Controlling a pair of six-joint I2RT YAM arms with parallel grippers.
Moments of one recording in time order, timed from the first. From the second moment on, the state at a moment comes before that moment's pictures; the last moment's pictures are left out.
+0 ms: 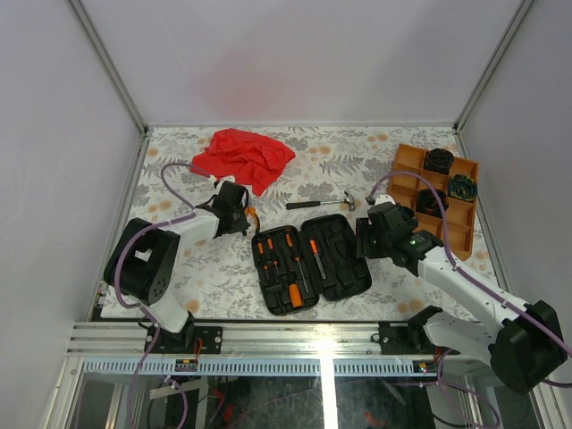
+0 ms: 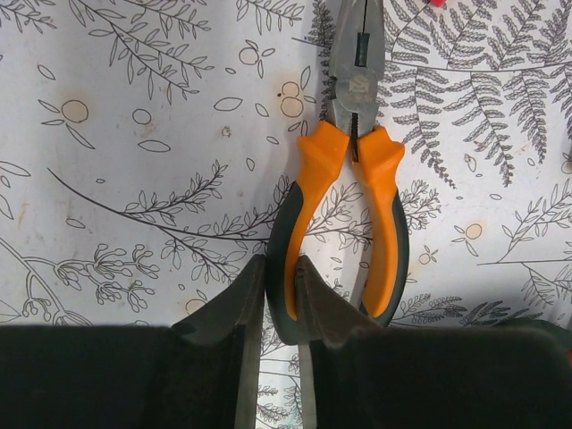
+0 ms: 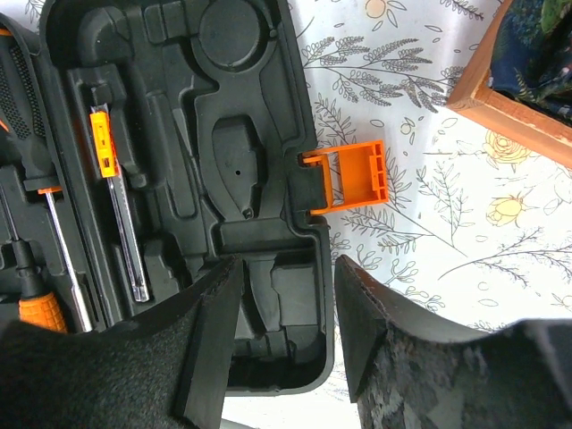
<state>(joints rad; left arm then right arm) -0.37 1.65 0.82 -0.14 -0.14 -0.59 0.55 1.06 0.67 -0.51 0.11 0.44</state>
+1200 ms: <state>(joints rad) -0.41 1.26 0.74 -0.22 -0.17 -0.72 0.55 0.94 0.62 -0.32 -0.03 0.45</state>
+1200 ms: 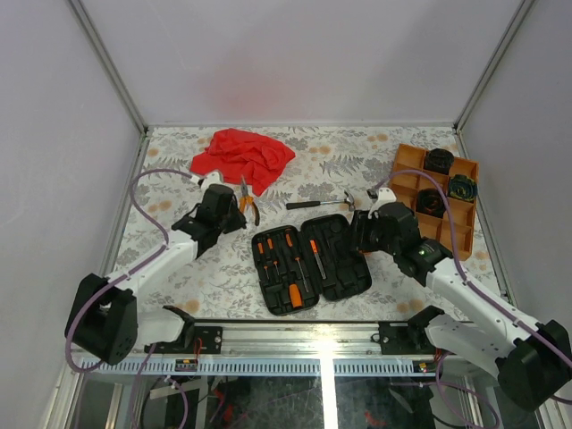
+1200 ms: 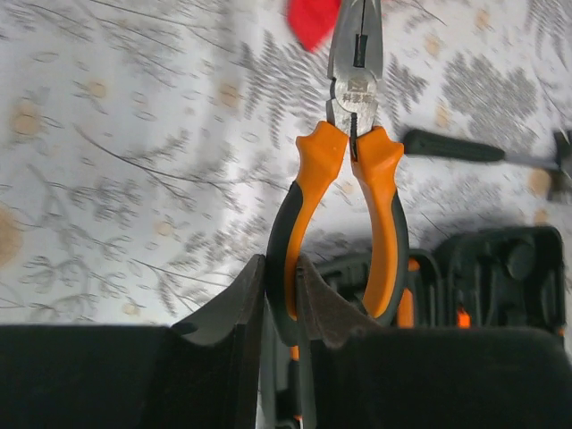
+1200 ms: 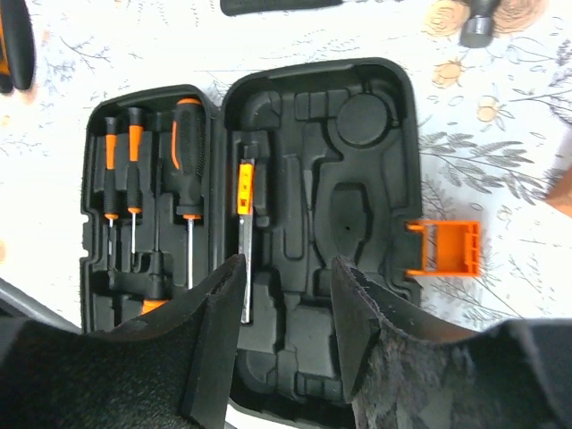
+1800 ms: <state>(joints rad) -0.84 1.33 0.72 -0.12 -0.14 -0.76 0.57 0.97 0.59 -0.20 -0.12 0.49</state>
